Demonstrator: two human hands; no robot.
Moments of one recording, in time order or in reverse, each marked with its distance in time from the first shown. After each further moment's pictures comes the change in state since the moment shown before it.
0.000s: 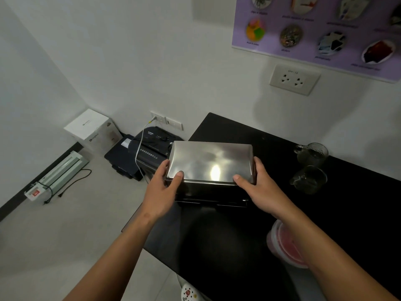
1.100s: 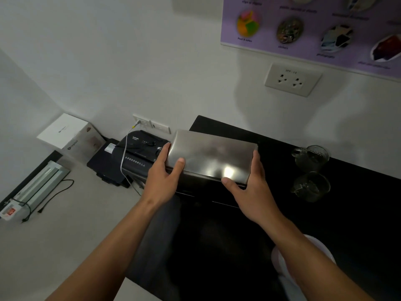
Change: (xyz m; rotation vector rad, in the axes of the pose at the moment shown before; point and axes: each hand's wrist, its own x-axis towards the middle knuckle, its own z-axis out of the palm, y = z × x) left_hand 0.102 0.014 0.023 0.082 -0.037 0.130; right_hand 0.034 -0.018 0.023 -0.047 0.266 -0.071
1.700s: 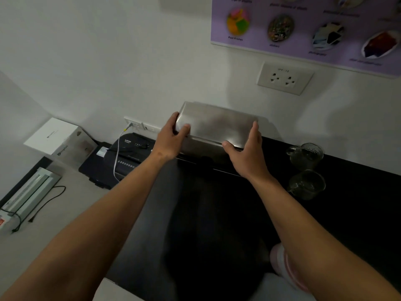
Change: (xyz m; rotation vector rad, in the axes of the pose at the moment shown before) left_hand 0.124 0.030 0.029 -0.018 -0.106 0.081; right_hand 0.098 -0.009 -0.002 0.069 0.214 -0.007
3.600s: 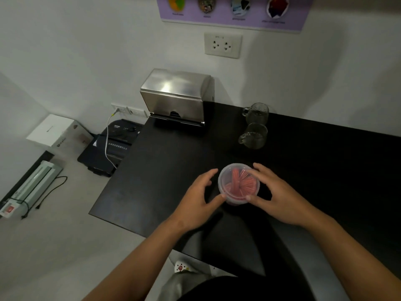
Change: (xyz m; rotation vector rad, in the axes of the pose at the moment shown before) left_hand -0.334 0.027 0.158 0.131 -0.400 0.096; right_hand -0.223 0.131 -0.221 -0.329 -0.530 -0.109
